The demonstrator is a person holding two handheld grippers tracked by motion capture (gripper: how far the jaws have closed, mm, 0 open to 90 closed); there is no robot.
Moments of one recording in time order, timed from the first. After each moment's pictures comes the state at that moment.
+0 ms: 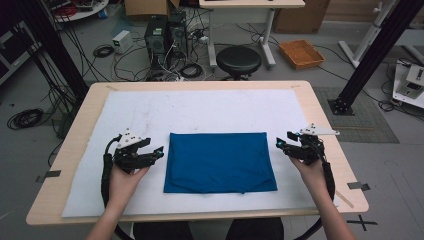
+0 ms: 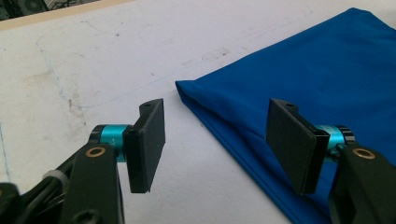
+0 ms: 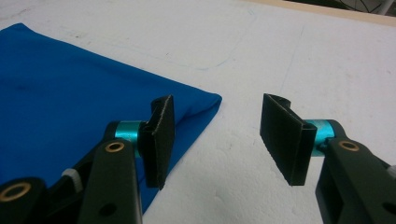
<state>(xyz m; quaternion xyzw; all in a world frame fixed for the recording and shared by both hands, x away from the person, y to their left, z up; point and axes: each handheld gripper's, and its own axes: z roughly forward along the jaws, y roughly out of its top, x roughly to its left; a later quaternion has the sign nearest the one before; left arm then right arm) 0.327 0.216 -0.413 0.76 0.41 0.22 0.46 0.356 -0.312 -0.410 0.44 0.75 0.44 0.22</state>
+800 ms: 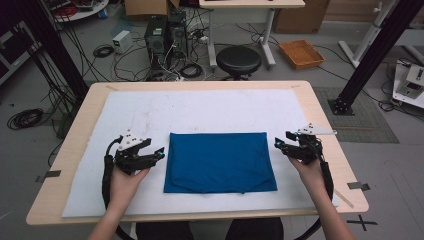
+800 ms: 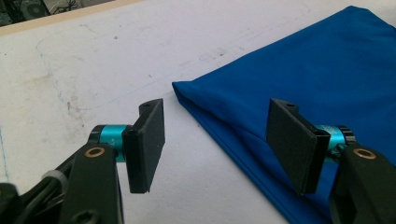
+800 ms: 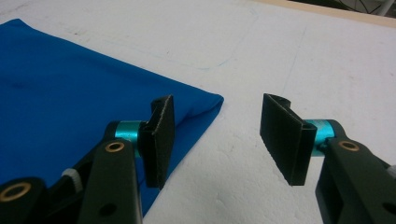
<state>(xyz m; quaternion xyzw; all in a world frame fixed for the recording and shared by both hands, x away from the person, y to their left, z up) 0.323 0.213 -0.413 0.76 0.41 0.23 0.46 0.358 -0.308 -0.412 0.44 0.75 0.43 0.23</state>
